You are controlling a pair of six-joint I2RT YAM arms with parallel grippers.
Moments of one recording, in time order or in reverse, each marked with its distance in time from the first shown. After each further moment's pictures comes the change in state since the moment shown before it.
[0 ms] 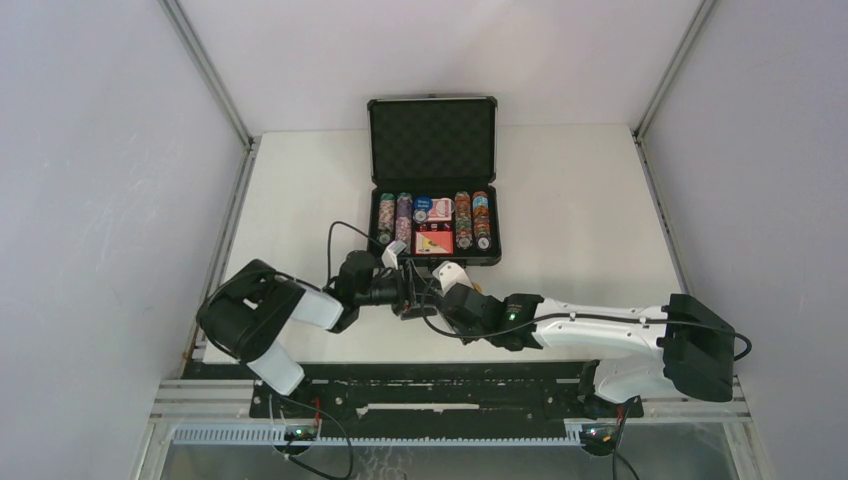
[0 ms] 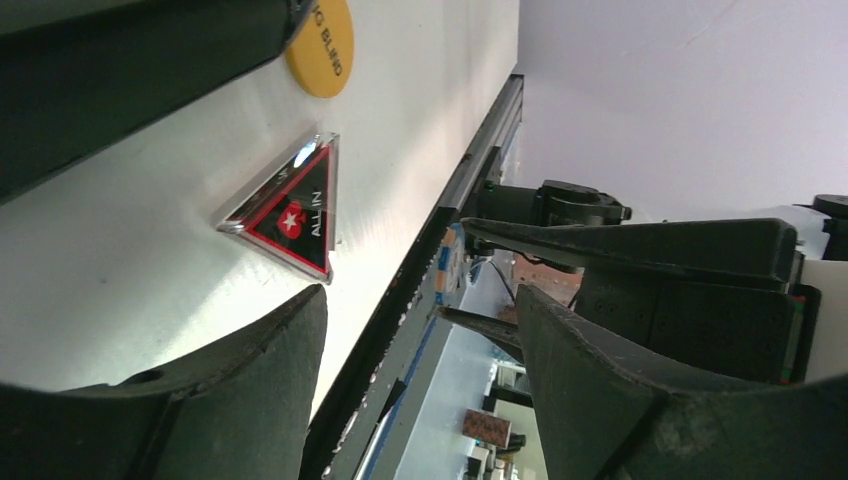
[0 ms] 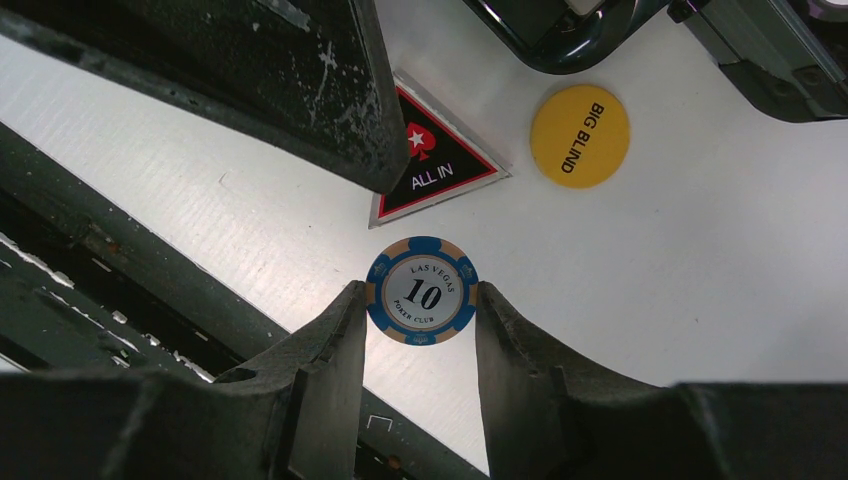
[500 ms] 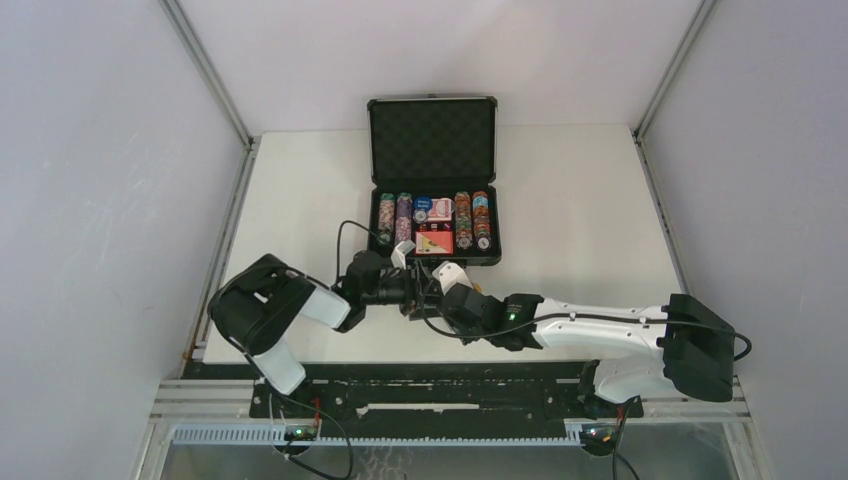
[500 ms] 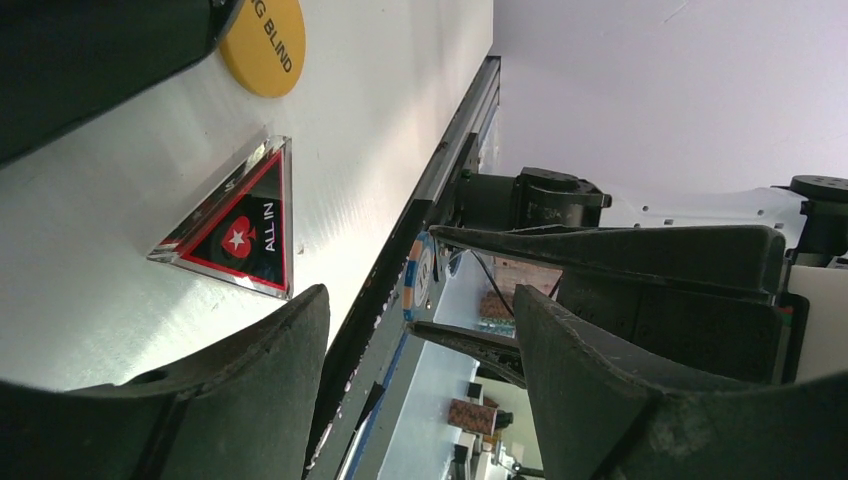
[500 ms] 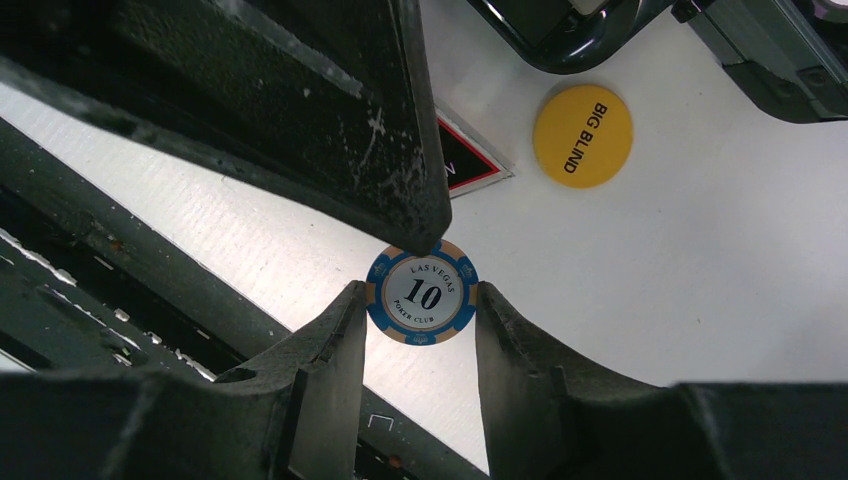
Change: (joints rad) left arm -0.043 0.066 0.028 0.110 0.023 -0.070; right arm 0.000 0.000 0.000 0.000 -0.005 -0.002
